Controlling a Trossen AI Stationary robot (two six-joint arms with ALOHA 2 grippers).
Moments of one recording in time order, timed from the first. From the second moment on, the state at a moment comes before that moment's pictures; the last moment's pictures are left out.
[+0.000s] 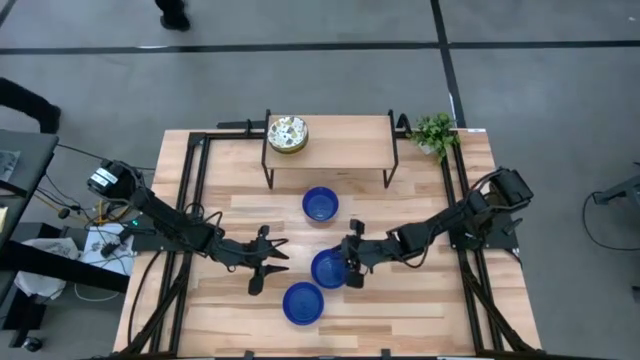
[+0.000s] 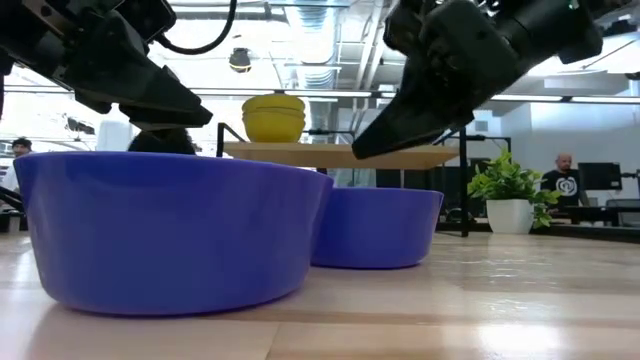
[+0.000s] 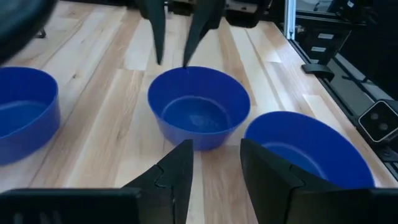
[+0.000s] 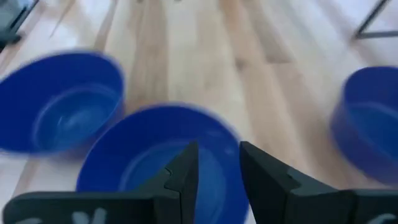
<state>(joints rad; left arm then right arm) -0.53 1.22 0.39 0.58 -0.37 -0.24 0.36 1.70 0.82 0.23 0.33 0.21</state>
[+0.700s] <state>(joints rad) -0.53 1.22 0.39 0.60 -0.37 -0.24 0.30 1.79 0.82 0.26 0.21 0.18</state>
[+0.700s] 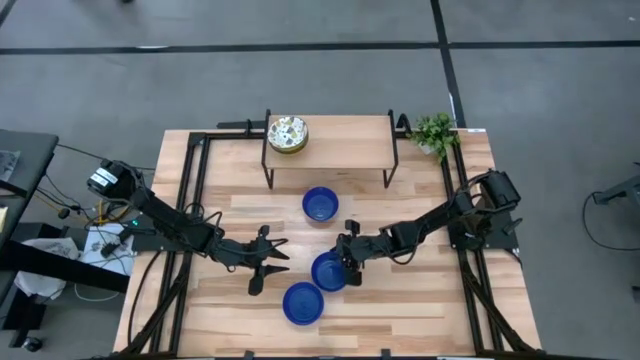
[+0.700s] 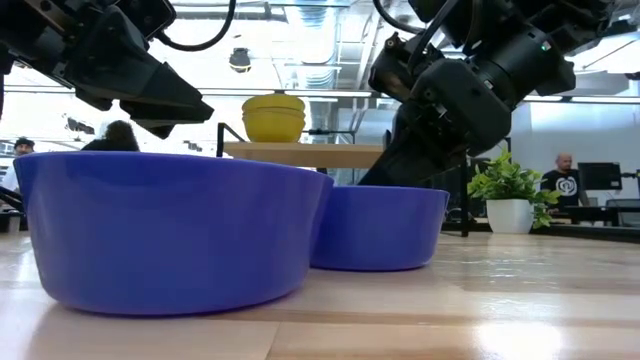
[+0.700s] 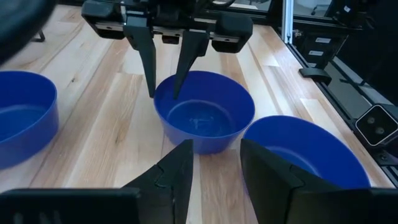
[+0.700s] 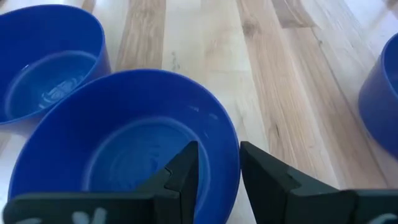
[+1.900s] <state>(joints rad) -0.53 1.22 0.39 0.61 -0.37 -0.24 0.30 1.59 0.96 -0.12 0.19 0.09</state>
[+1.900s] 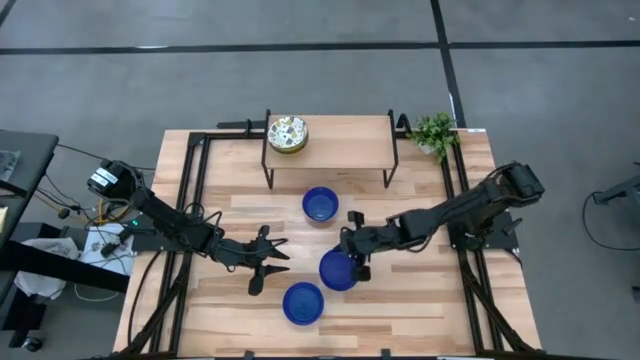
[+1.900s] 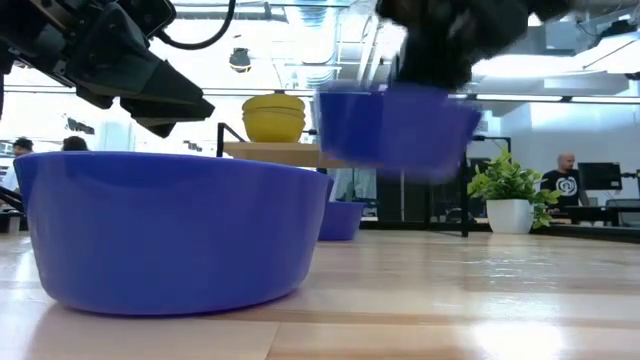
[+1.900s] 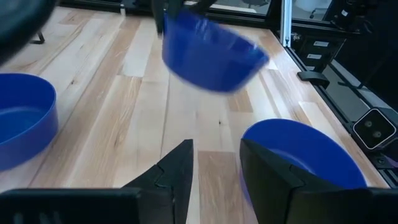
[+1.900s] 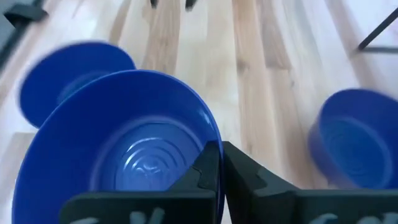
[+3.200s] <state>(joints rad) -0.53 1.22 0.39 0.63 -0.37 -0.24 0.02 1.50 1.33 -0.57 0.18 0.10</state>
